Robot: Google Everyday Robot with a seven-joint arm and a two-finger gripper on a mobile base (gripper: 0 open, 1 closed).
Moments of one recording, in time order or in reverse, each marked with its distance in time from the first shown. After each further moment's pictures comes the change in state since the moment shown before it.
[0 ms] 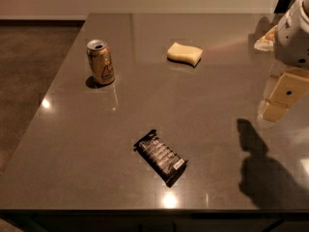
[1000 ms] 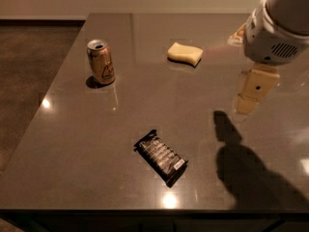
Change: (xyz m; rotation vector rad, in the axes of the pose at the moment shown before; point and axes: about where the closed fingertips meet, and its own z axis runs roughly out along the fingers) arm -0.042 -0.011 0.019 0.013 -0.033 -0.088
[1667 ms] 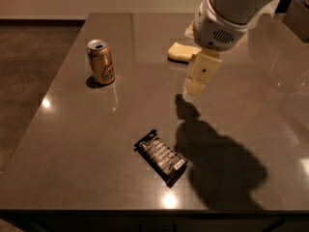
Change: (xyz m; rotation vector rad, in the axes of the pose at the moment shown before) arm -0.083 -0.037 0.037 -0.036 -0.134 -0.029
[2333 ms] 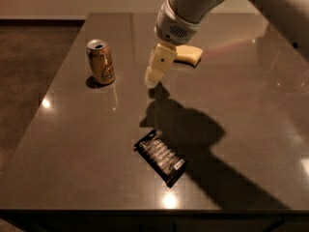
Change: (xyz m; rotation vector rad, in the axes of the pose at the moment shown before) arm -0.067 -0.048 0.056 -0.017 -0.121 0.041
